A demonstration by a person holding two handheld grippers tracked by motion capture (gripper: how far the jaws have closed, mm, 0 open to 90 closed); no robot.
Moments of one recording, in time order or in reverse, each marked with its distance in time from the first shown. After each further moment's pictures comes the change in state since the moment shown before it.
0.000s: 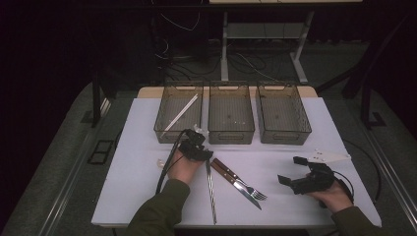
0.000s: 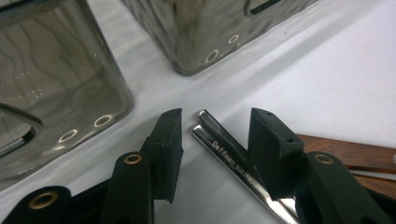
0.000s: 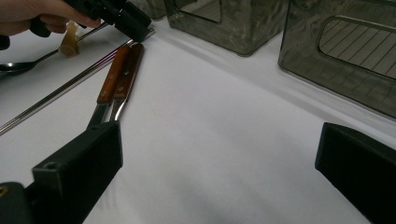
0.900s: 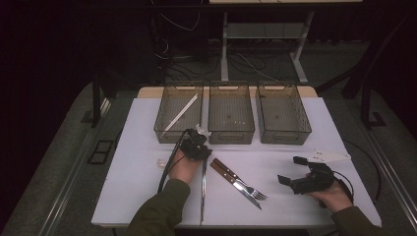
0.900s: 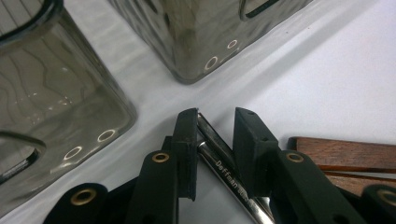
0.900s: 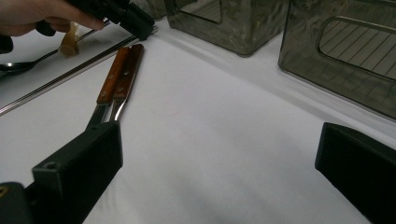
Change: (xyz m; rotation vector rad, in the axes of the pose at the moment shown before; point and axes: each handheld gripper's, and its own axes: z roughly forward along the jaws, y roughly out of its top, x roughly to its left) left arm 0.000 0.001 0.003 -0.018 0.011 0.053; right arm 0.000 0.000 0.000 0.000 0.000 0.002
